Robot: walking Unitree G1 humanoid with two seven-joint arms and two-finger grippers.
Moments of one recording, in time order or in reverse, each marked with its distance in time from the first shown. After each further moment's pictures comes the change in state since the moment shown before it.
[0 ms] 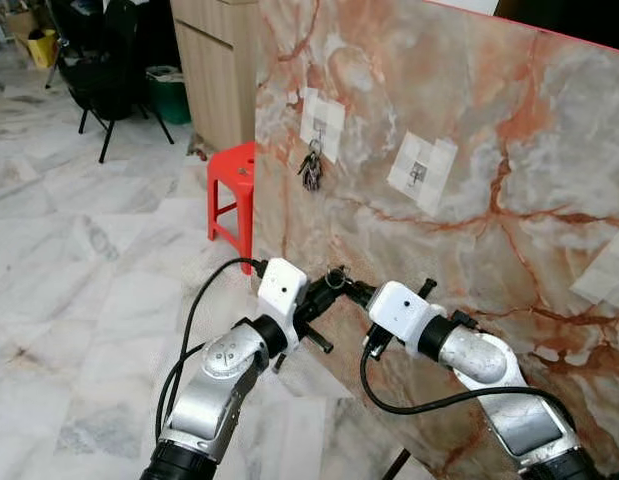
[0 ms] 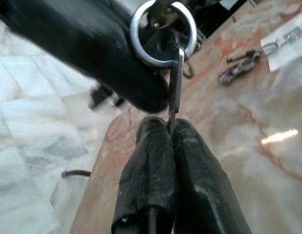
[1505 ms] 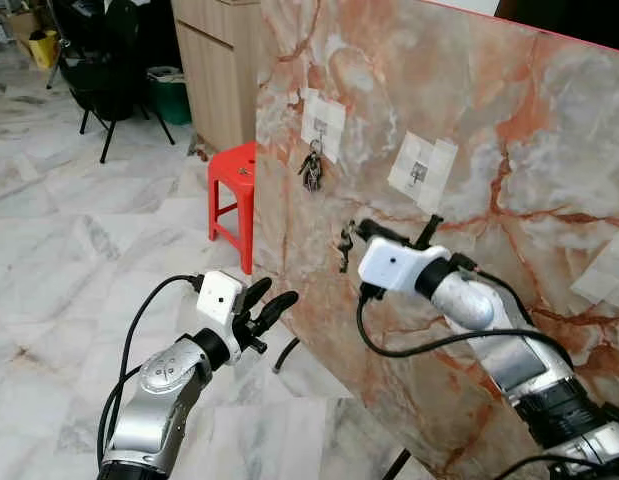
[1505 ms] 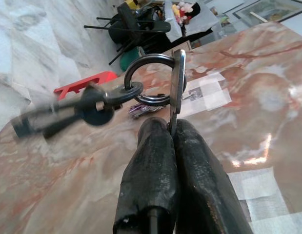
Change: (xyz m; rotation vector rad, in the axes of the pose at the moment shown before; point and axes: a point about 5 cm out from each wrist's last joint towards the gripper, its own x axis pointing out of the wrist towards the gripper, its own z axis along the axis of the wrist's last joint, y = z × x) left arm -0.051 0.046 -0.015 -0.027 0.062 0.154; right arm 0.024 -0.057 0.043 -0.378 -0.072 -0.213
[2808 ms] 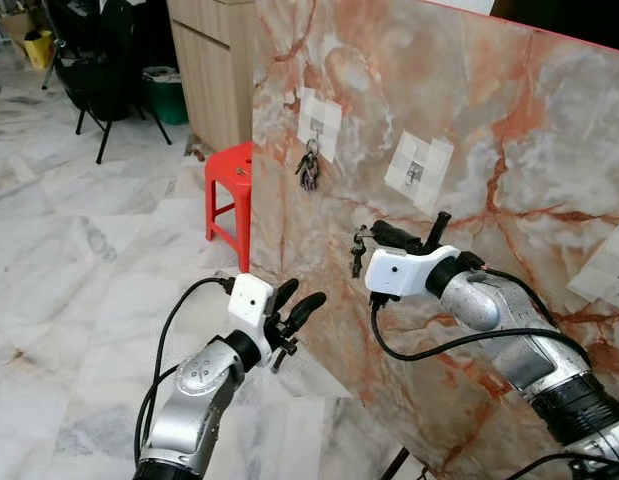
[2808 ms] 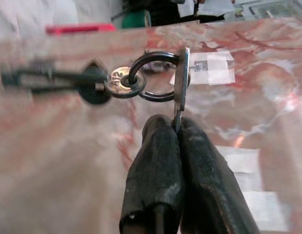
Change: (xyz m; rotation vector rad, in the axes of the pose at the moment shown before) left arm 0.025 -0.031 -0.006 -0.018 -0.026 -0.020; right arm -0.007 -0.007 -0.021 -0.369 0.137 0.036
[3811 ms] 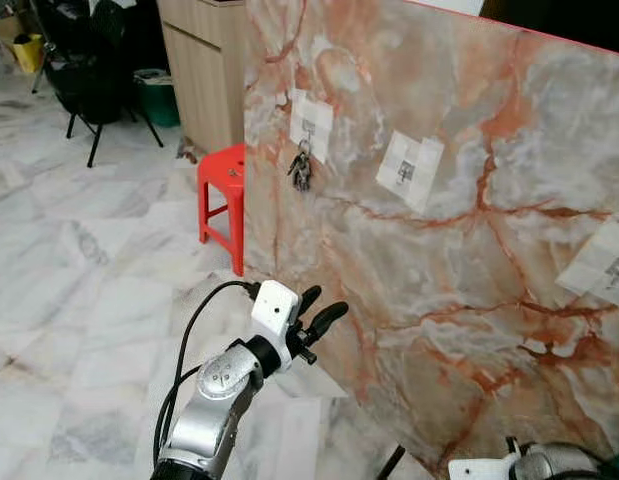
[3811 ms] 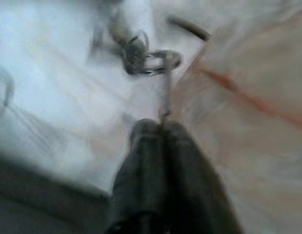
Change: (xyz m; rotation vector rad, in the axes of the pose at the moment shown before) left arm 0.008 -0.020 -0.005 0.010 0.002 -0.086; right arm -0.145 0.232 -0.068 0.535 0.566 1.165
